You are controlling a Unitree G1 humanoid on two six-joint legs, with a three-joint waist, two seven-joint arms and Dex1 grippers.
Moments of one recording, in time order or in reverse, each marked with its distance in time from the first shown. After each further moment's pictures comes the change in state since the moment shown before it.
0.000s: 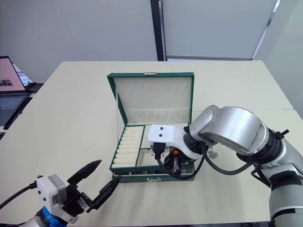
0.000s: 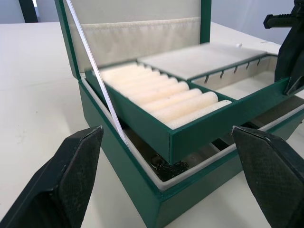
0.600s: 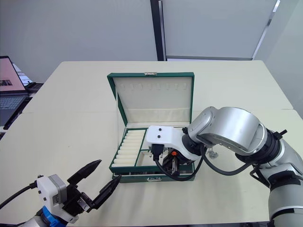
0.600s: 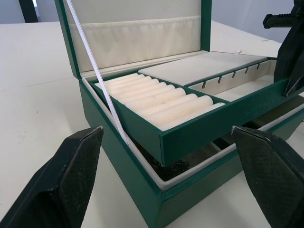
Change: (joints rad) left arm -0.002 0.002 0.000 0.000 0.007 0.000 0.000; right arm 0.000 0.005 -0.001 0.001 0.010 -0.005 -0.041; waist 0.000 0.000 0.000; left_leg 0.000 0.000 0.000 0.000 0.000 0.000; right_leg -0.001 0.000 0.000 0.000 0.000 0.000
